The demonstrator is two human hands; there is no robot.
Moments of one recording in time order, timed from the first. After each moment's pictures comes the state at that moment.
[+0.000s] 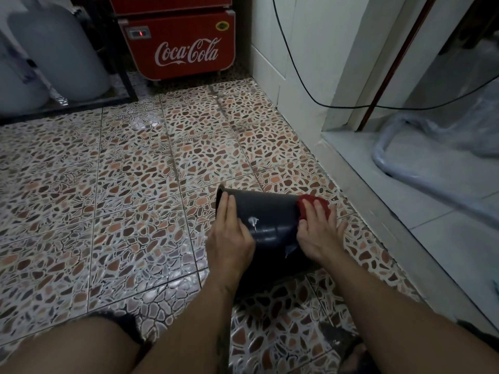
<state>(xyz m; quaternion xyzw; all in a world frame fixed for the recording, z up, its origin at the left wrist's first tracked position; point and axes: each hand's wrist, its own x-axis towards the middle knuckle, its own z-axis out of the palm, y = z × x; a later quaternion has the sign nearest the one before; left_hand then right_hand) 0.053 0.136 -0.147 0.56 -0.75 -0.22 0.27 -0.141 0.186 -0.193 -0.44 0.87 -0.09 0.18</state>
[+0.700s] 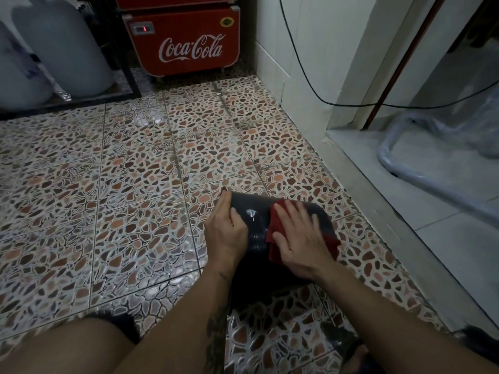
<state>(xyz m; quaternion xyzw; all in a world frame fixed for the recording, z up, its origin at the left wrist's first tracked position) 0.058 0.117 -0.143 0.57 -0.67 -0.31 0.36 -0.102 0.197 -0.181 -0.62 0.76 -0.11 0.15</state>
